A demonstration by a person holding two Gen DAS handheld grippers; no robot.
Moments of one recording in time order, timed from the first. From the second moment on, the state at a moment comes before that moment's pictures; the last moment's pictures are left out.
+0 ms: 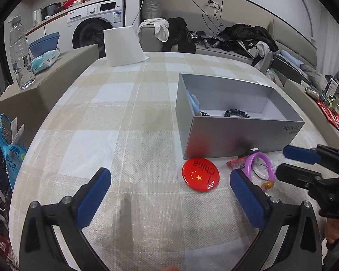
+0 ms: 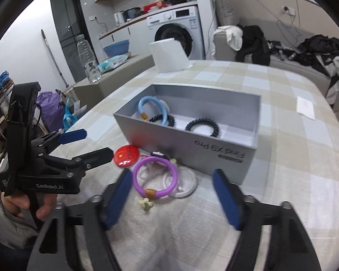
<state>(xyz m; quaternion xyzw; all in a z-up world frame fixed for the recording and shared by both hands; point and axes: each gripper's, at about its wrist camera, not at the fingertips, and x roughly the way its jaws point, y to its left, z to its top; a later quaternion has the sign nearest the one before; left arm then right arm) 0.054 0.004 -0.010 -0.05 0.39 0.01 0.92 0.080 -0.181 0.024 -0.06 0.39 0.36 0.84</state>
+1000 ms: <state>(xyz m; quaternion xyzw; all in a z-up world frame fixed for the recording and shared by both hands) 0.051 0.007 -0.016 -0.05 0.40 0.01 0.92 0.078 -0.175 0.016 -0.08 0.39 0.36 0.85</state>
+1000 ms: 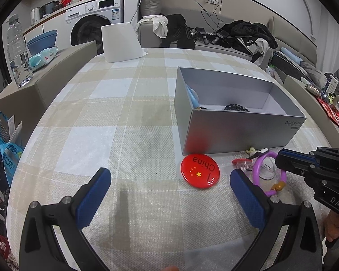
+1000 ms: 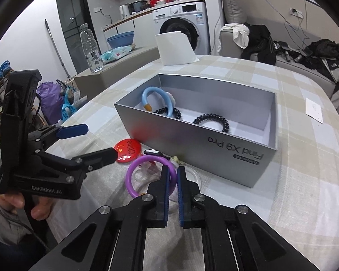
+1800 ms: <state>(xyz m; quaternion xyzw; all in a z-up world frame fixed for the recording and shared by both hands) 0.052 0.005 -0.017 -0.05 0.40 0.00 0.91 0.082 -0.174 0.007 -0.09 0.40 0.35 0.84</state>
